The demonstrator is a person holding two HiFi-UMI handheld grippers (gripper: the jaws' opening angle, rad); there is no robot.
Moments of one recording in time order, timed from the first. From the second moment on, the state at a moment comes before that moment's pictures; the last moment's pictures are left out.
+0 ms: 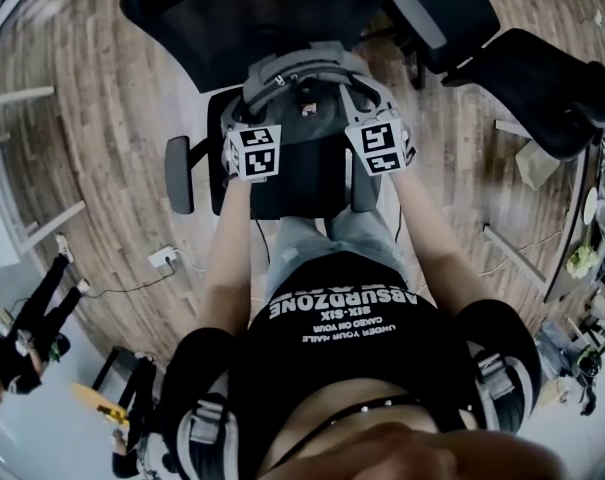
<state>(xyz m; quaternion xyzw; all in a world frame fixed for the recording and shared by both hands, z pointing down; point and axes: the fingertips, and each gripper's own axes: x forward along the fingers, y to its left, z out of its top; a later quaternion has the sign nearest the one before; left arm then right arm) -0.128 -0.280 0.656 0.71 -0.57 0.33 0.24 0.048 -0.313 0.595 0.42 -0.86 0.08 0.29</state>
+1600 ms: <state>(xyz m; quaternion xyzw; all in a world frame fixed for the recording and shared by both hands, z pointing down) -0.153 -0.326 0.652 0.70 -0.60 0.34 0.20 0.035 -0.349 0.593 0.40 -0.86 0.11 0.29</state>
